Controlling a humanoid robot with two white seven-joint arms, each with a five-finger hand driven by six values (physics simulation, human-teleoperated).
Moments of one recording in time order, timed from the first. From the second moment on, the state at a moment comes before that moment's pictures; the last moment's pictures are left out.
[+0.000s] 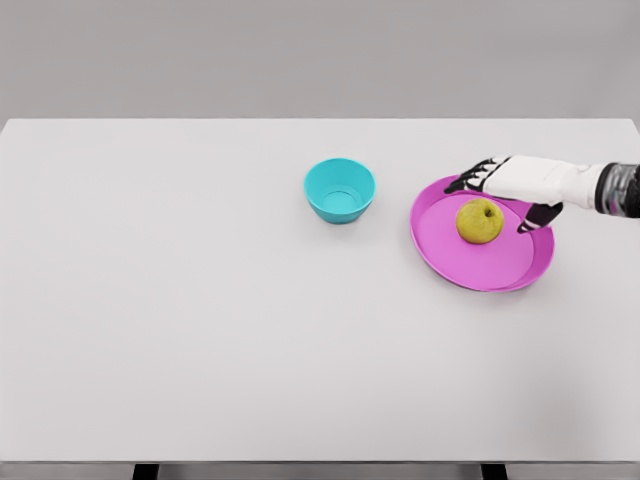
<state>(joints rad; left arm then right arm) 0.02 0.00 0.02 -0.08 -0.10 0.00 0.06 -0.70 -0.76 0.60 -1.24 0.47 -0.61 0.61</state>
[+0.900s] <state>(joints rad) 0.02 0.00 0.02 -0.08 -0.10 0.00 0.06 -0.72 -0.73 0.68 -1.18 0.48 -0.61 0.61</state>
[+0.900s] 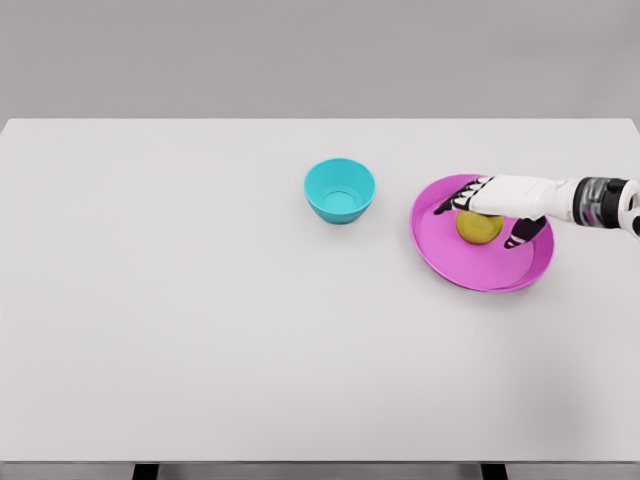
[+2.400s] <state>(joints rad) 0.02 0.00 0.02 -0.08 -0.10 0.00 0.06 -0.85 -0.50 0.58 -1.18 0.48 -0.61 0.61</state>
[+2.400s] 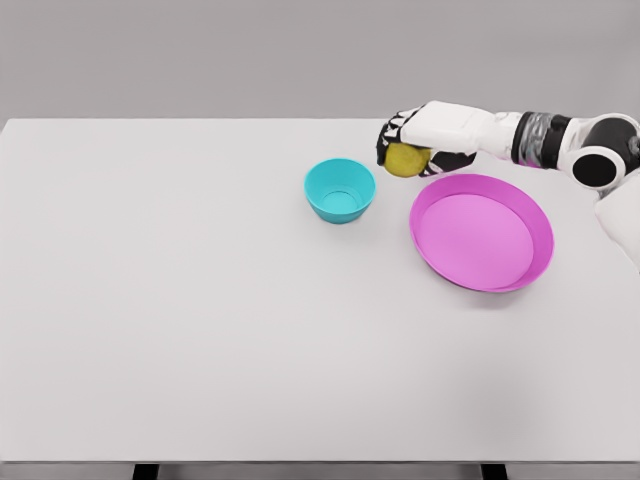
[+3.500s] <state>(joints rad) 0.02 0.00 0.02 -0.08 -0.10 0.00 0.06 -0.92 -0.37 0.66 -1.16 0.51 -0.61 0.61</state>
